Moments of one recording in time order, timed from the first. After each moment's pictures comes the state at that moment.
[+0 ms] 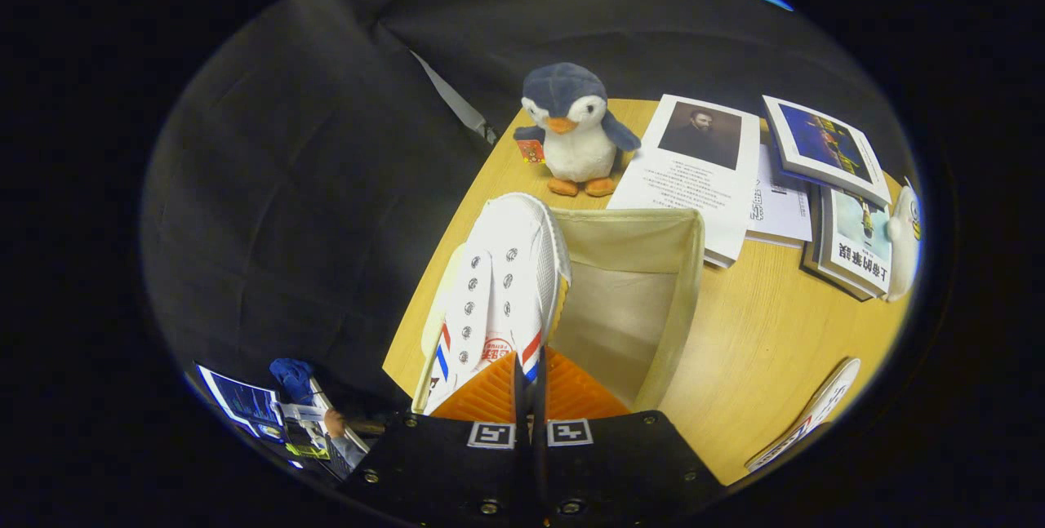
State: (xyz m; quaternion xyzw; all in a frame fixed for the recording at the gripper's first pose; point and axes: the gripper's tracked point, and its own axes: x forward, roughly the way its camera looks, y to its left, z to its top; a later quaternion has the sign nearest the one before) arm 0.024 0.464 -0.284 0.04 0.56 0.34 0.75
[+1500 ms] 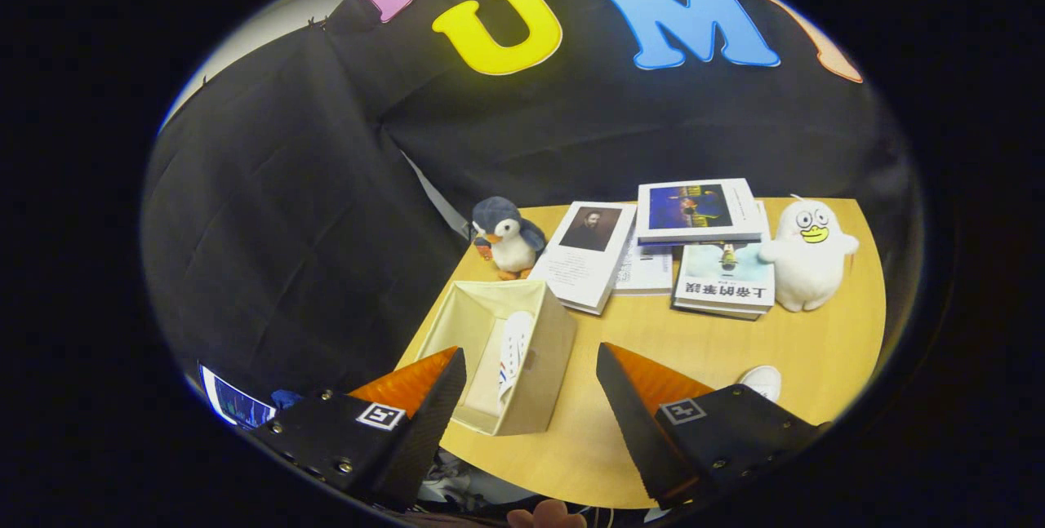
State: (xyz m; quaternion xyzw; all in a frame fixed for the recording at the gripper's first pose) arm 0.029 0.246 -0.166 0.11 0.40 0.29 0.86
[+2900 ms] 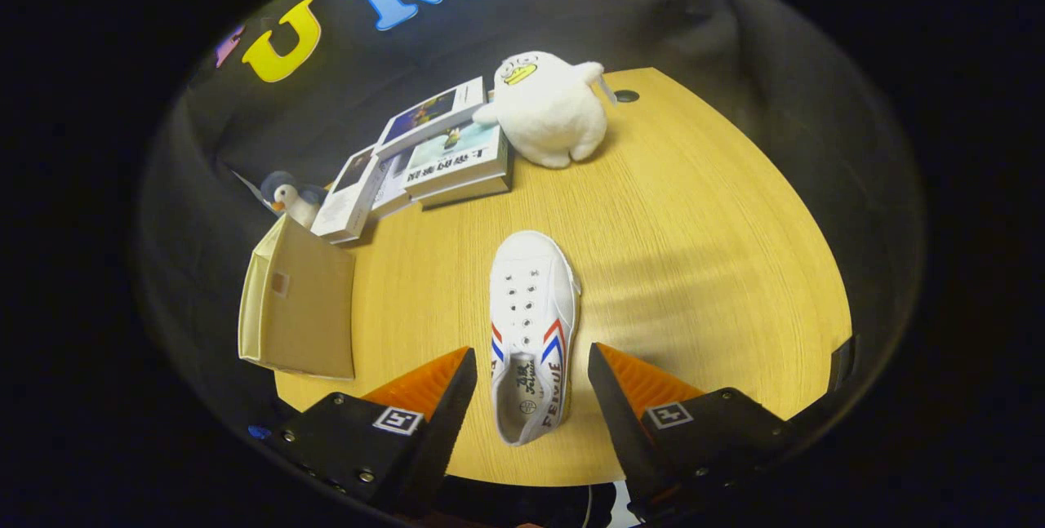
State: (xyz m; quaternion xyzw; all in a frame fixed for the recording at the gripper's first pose) arm -0.035 0.007 -0.391 0.15 0.52 0.06 0.84
